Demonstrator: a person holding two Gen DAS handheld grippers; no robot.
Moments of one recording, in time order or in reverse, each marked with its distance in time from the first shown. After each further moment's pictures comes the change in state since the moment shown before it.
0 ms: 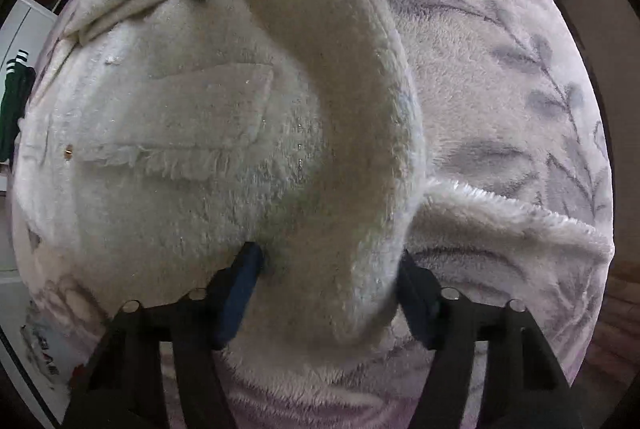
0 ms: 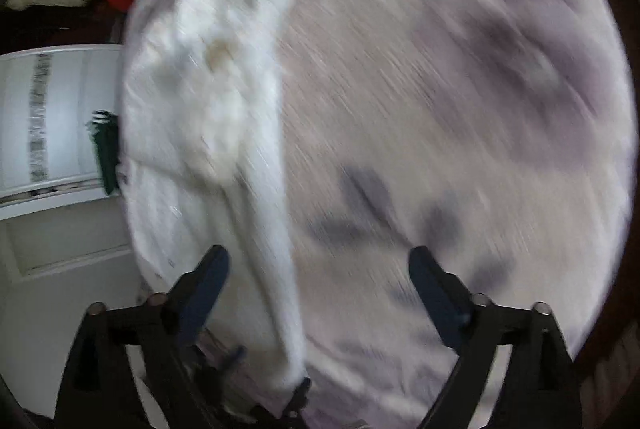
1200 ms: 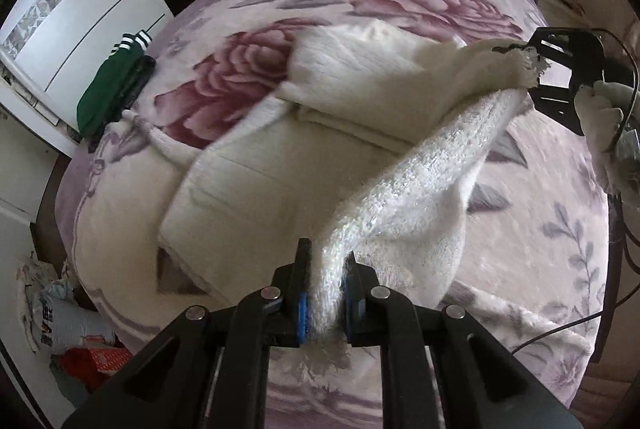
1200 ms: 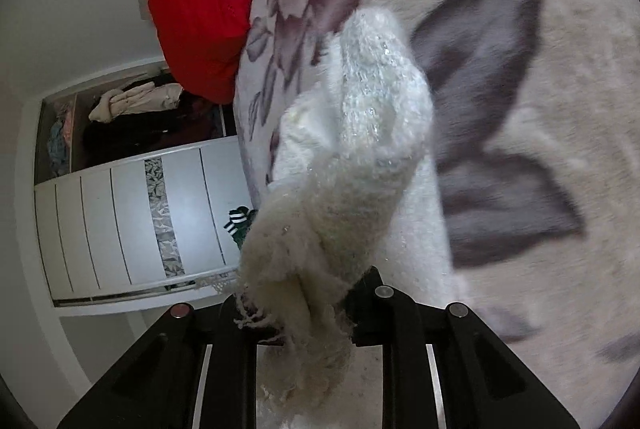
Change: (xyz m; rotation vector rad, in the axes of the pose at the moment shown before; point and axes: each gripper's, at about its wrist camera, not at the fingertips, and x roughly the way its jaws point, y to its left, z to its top) left arm -0.130 0.239 0.035 -0.289 -0.248 0.098; right arm 0.082 0.122 0.074 0.305 -0.194 0.471
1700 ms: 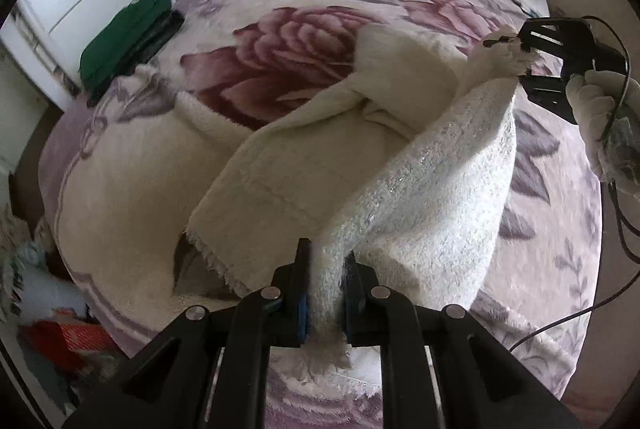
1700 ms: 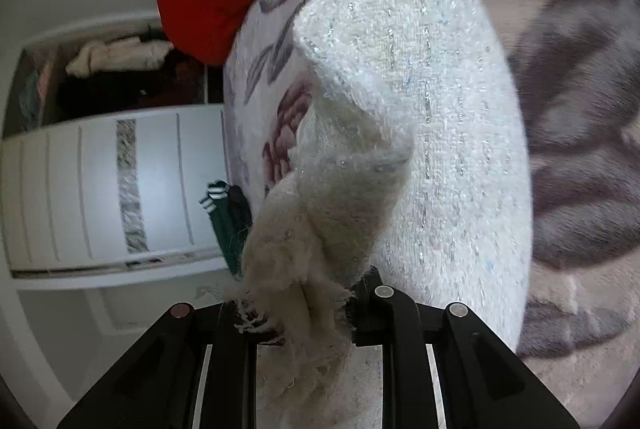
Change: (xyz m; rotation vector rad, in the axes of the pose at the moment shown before) left arm 0.027 0.106 0.002 -0.177 0.035 -0.098; right arm 0.106 0.104 -0.031 -0.145 0.079 -0.173
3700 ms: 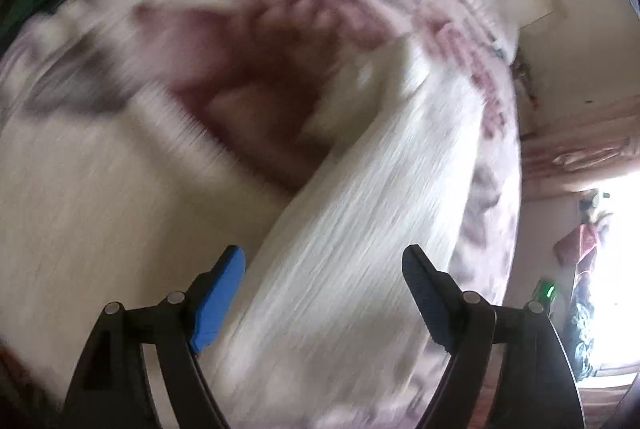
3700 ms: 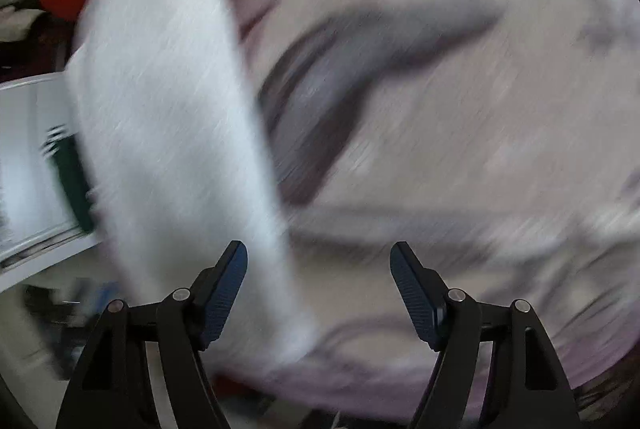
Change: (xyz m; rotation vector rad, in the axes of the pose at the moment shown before) left arm 0.096 0.142 0.126 -0.112 0.197 -0.498; right arm -0.018 -0.104 -0.220 0.116 0.000 -0.648
